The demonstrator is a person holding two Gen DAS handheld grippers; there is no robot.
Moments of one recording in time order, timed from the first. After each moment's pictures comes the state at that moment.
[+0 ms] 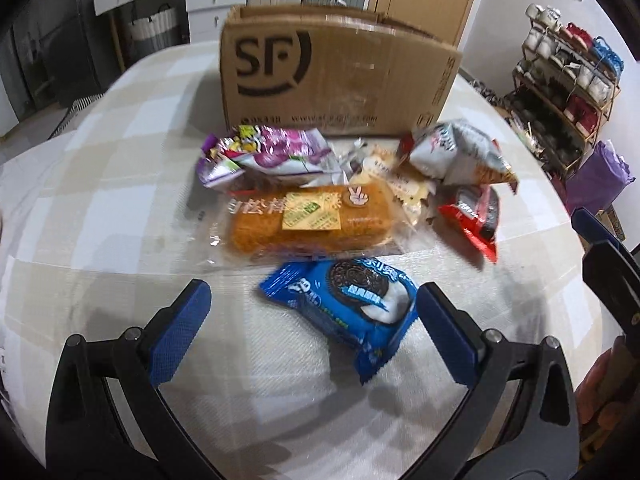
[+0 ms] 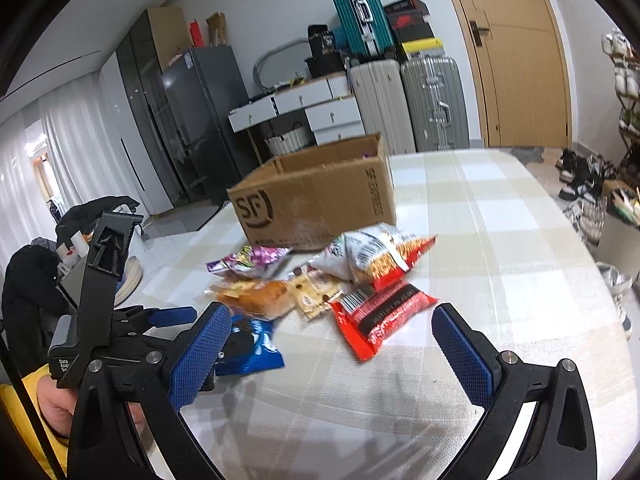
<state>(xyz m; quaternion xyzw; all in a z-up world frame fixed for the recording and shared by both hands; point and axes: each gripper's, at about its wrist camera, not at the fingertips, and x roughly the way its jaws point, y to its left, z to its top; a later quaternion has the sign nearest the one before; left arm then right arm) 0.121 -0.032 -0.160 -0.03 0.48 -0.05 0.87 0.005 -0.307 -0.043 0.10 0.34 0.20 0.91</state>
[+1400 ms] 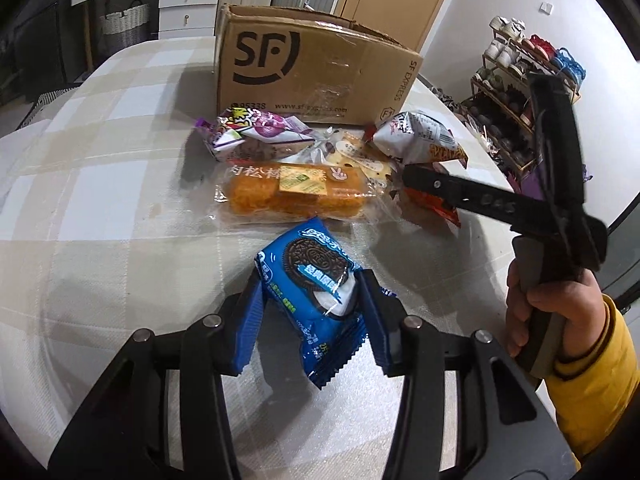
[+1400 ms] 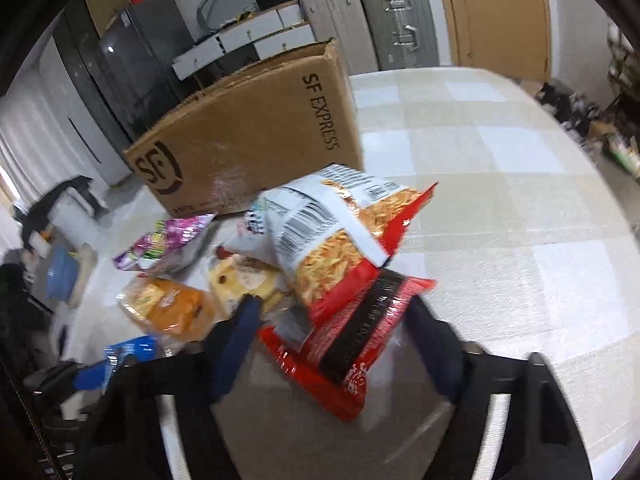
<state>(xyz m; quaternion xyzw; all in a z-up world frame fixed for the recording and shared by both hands) 0.109 -0.017 -0.166 -0.07 0.46 -0.14 0.88 0.095 -0.284 -0.095 0.08 0.47 0.13 0.87</state>
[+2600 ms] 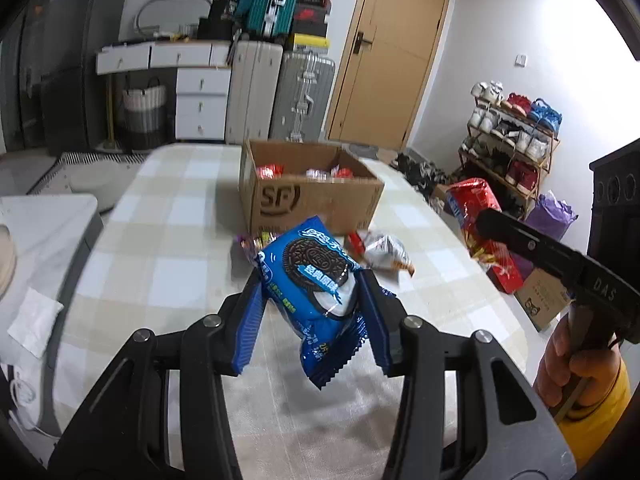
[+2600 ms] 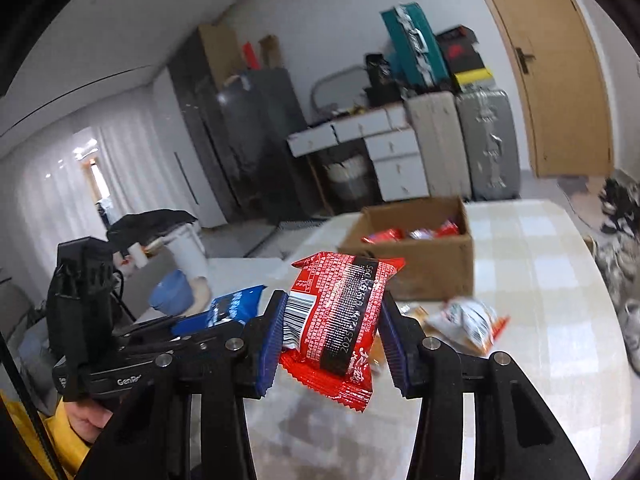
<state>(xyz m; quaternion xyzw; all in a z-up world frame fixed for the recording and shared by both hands) 0.001 0.028 -0.016 -0.07 0.31 -0.12 0.94 -0.047 -0.268 0.072 0.11 0.27 0.30 0.91</state>
